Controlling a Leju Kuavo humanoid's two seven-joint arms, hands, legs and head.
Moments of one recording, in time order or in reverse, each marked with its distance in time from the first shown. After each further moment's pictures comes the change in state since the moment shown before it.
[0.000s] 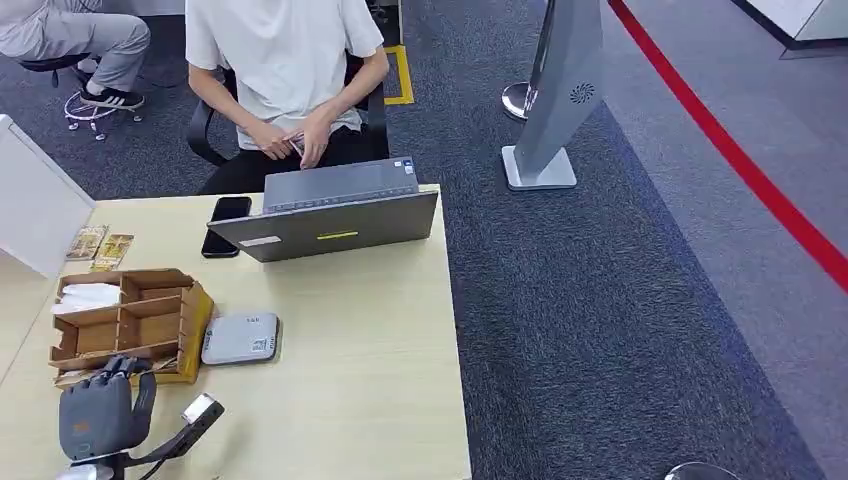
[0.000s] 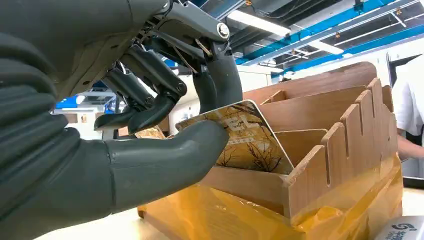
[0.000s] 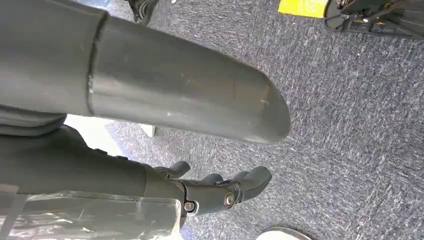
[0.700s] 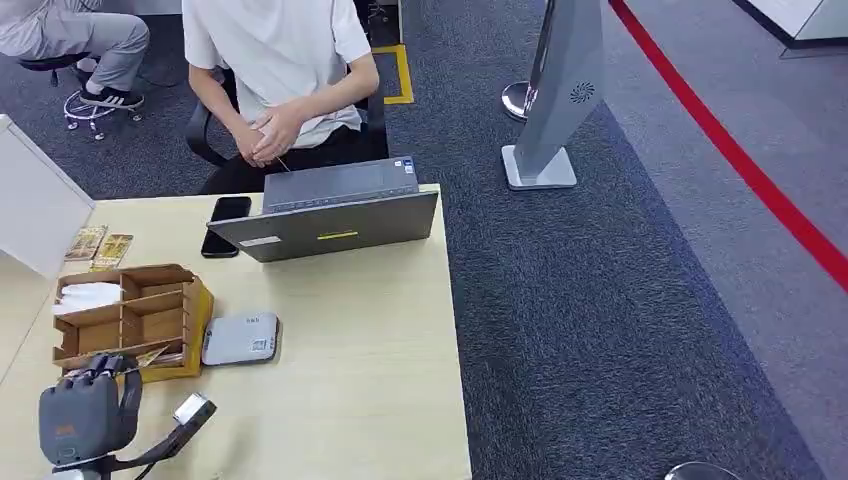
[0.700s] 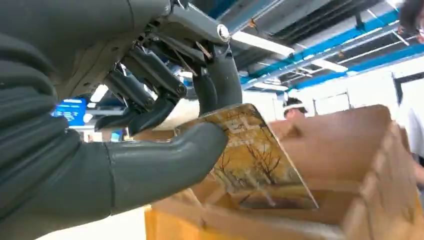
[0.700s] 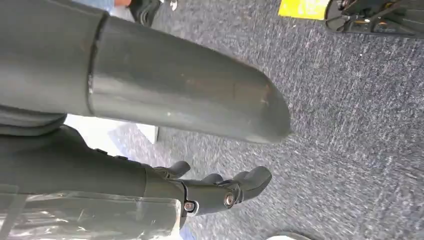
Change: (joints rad) left arm 0.111 0.051 -0.079 -0.259 -0.066 -0.086 0.132; right arm 0.006 0.000 -0.029 0.000 -0.023 -0.008 0.000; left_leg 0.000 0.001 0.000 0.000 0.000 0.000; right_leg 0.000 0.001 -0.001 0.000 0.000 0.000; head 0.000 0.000
